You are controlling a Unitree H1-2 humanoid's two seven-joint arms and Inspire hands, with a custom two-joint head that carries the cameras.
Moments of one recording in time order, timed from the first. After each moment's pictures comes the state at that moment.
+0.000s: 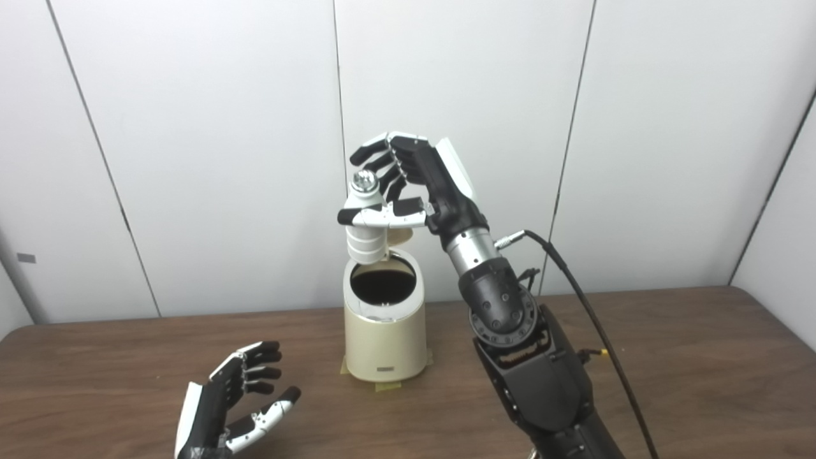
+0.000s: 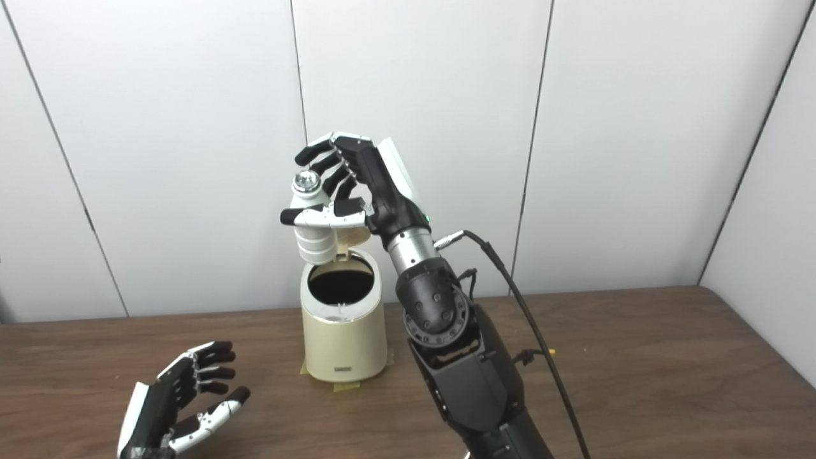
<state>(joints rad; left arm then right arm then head) -0.18 0.12 0.04 0.11 0.13 -0.21 0.04 -0.82 -0.01 0.16 0.09 -0.36 0.16 -0.08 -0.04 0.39</state>
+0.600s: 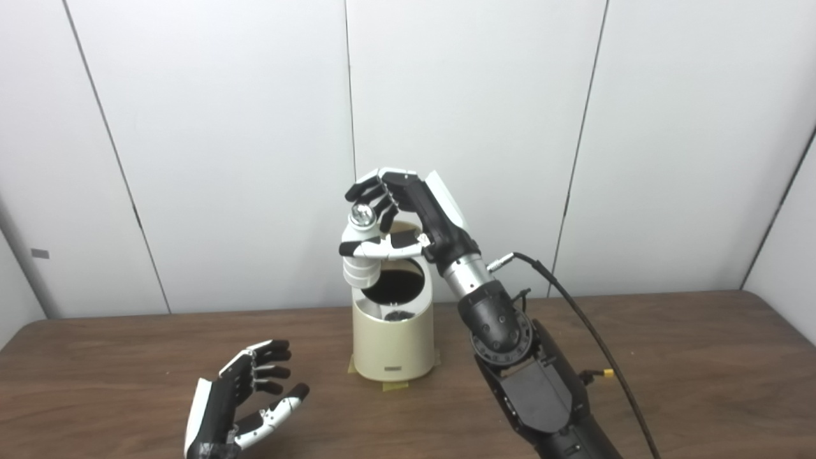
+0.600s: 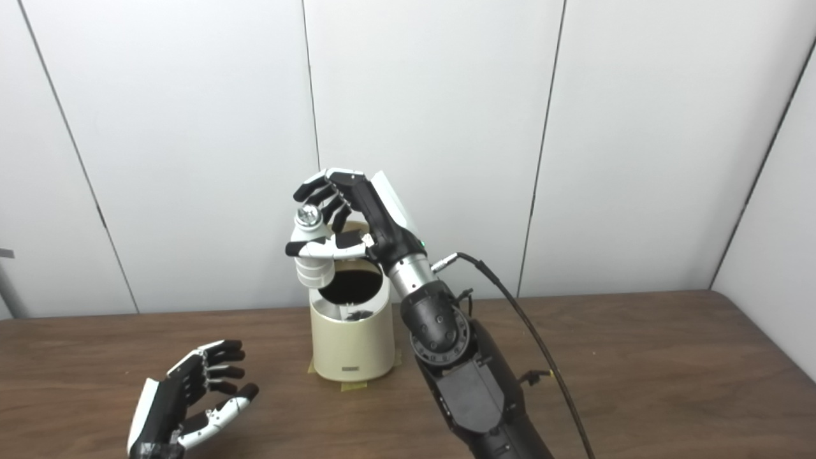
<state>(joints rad) -0.18 0.12 0.04 0.11 0.13 -0.22 0.04 -0.82 -0.04 0.17 0.34 -0.36 -0.14 -0.08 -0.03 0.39</state>
